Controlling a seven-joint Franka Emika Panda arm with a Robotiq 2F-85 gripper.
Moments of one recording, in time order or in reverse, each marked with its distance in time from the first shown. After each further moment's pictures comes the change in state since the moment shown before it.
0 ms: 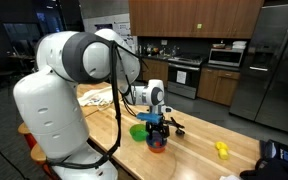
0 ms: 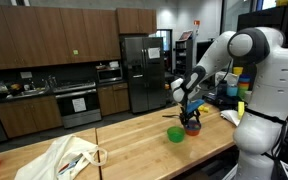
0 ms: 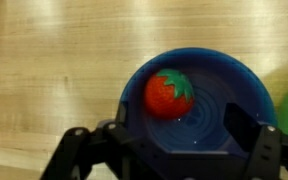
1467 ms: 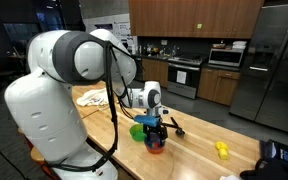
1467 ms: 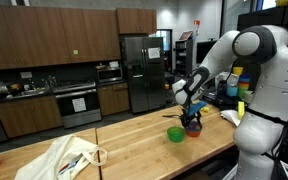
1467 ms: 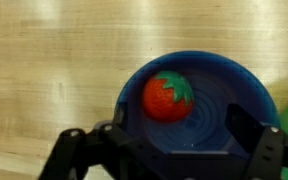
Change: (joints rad) arm 0.003 -0.048 0.008 -0.070 -0.016 0.050 0.001
